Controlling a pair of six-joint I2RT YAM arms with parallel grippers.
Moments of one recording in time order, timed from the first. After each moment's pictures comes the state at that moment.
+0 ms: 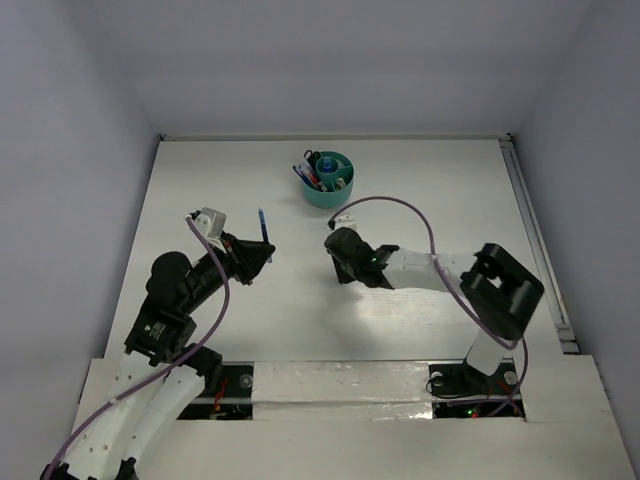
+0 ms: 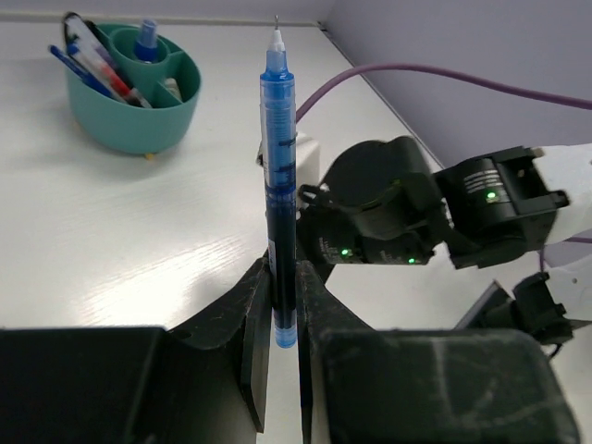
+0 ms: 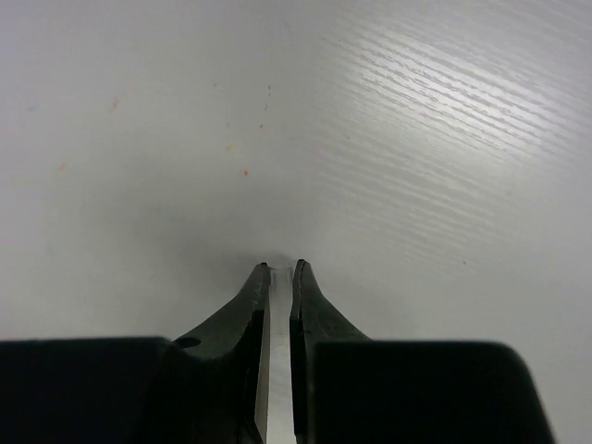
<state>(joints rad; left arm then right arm) -0.41 0.47 0.64 -0.24 0.30 -0.42 0.92 1.76 1.02 -0.18 0.34 0.45</state>
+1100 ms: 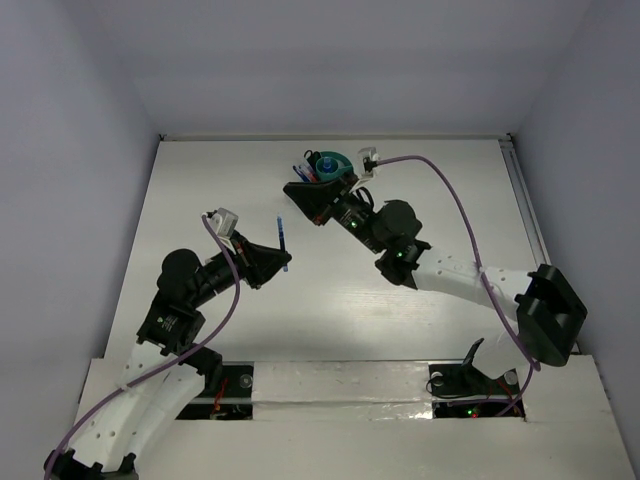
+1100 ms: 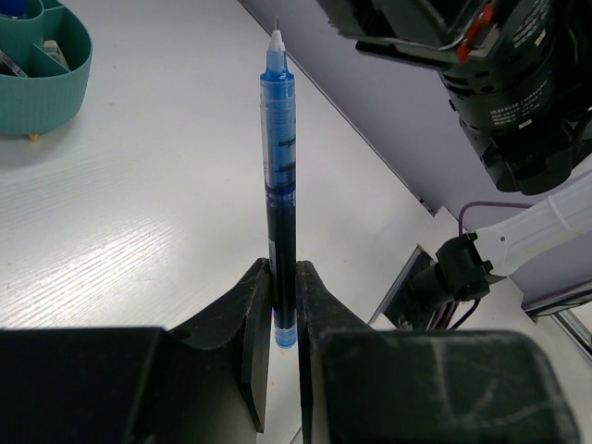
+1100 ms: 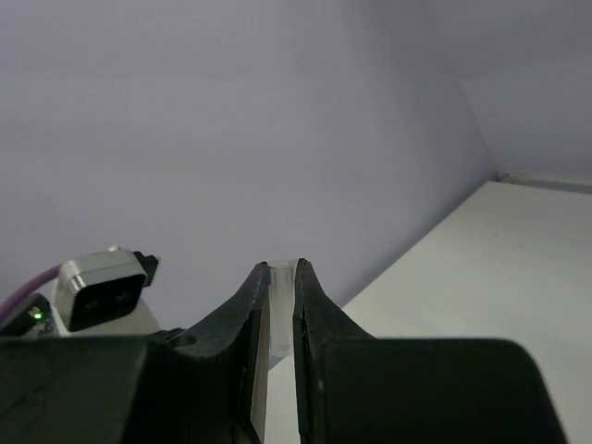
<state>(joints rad) -0.41 0.53 0.56 -0.07 0.51 -0.54 0.92 1.48 1.02 0.86 0.01 0.61</state>
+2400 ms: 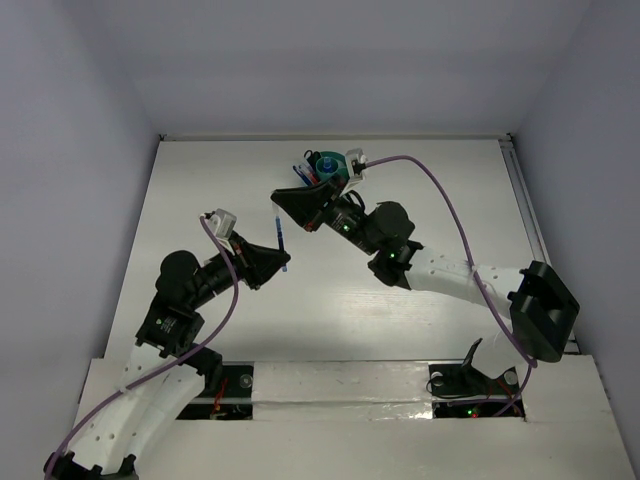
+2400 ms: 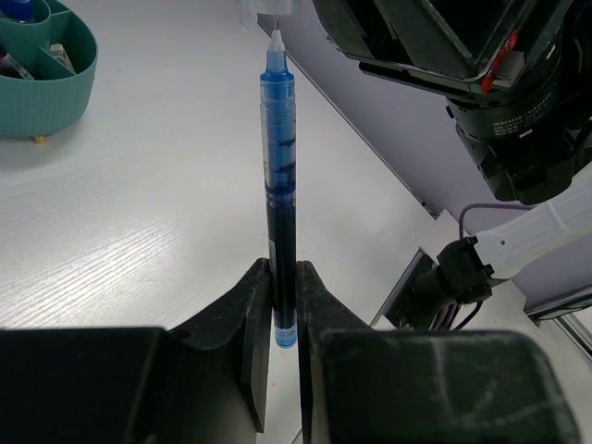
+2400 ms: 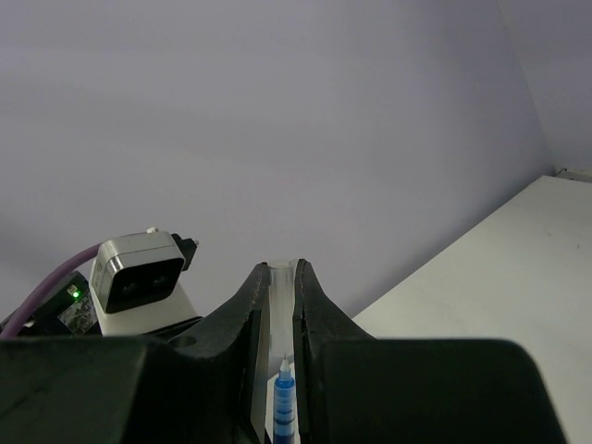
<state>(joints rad) -0.41 0.51 0.56 -0.08 0.50 -0.54 0.95 1.52 1.06 0.89 -0.06 0.63</state>
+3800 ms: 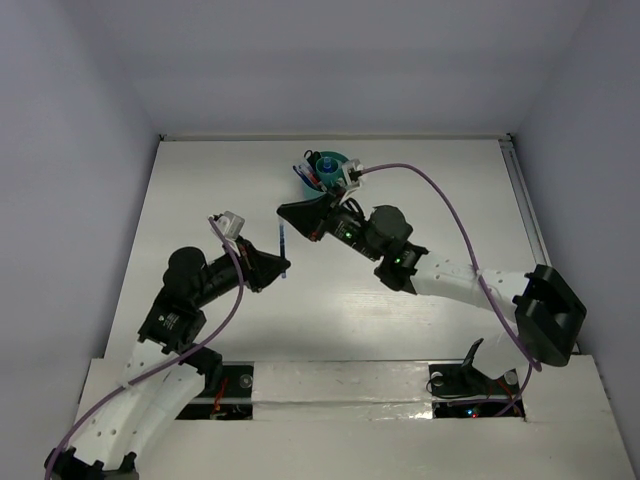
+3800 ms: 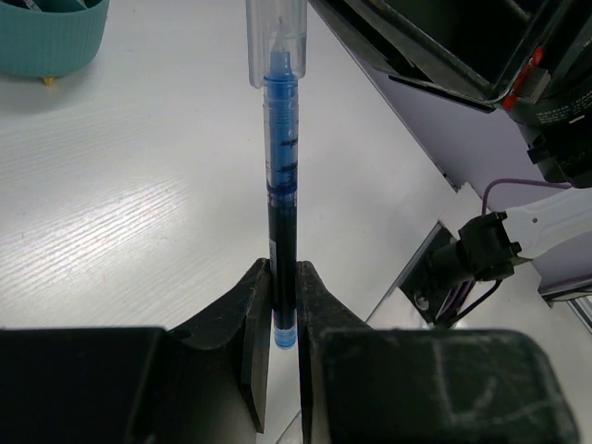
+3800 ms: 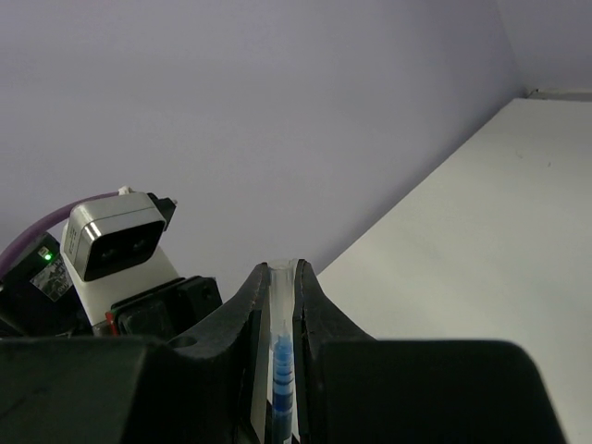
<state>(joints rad) -0.40 0.54 0.56 -0.17 0.49 -0.51 0.95 1.48 0.99 0.77 -0.09 0.66</state>
